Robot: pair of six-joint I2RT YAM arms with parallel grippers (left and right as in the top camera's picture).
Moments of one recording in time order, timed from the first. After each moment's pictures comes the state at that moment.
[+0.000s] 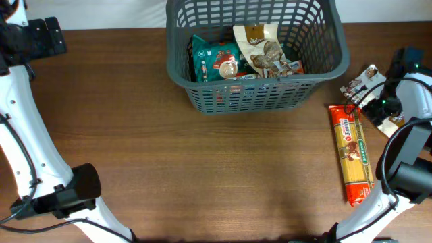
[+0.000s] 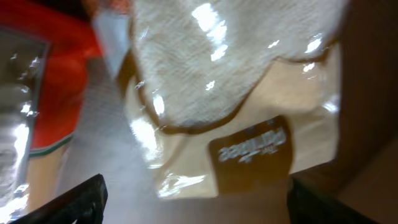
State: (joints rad) left arm 0.29 1.99 2.67 -1.50 -0.15 0.05; right arm -0.41 2.08 1.63 -0.89 0.31 -0.90
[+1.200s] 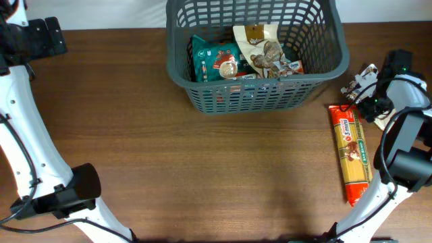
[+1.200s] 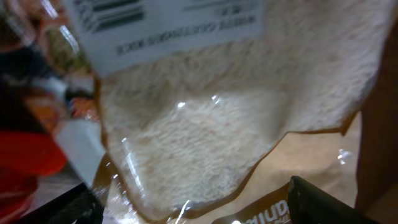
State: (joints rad) left arm 0.29 1.99 2.67 -1.50 -0.15 0.05; right arm -0.40 2.19 1.63 -0.72 0.30 -0.90
